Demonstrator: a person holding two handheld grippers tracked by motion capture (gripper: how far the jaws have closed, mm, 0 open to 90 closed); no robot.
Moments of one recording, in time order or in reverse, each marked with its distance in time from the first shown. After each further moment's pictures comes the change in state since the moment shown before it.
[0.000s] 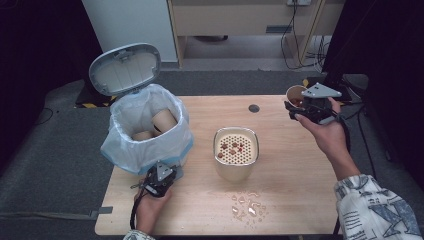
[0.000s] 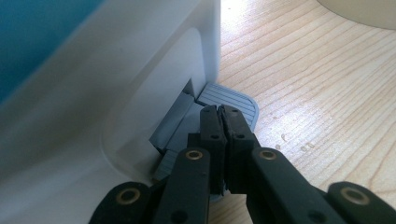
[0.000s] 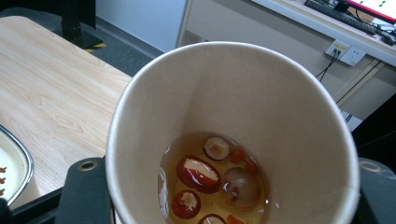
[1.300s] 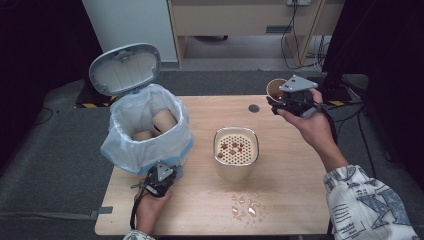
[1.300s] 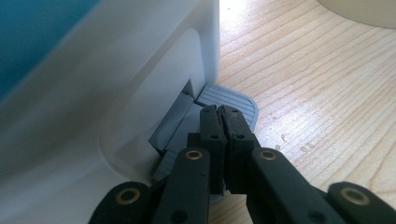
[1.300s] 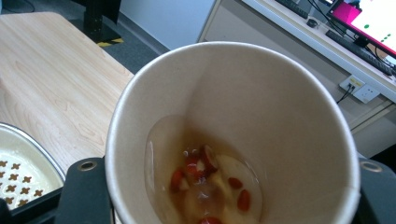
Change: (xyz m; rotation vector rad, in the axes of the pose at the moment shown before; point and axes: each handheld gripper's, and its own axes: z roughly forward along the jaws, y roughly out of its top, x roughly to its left) left arm -0.001 0.000 0.000 -0.003 0.004 0.005; right arm 0.036 0.043 0.010 -0.015 0.056 -0.138
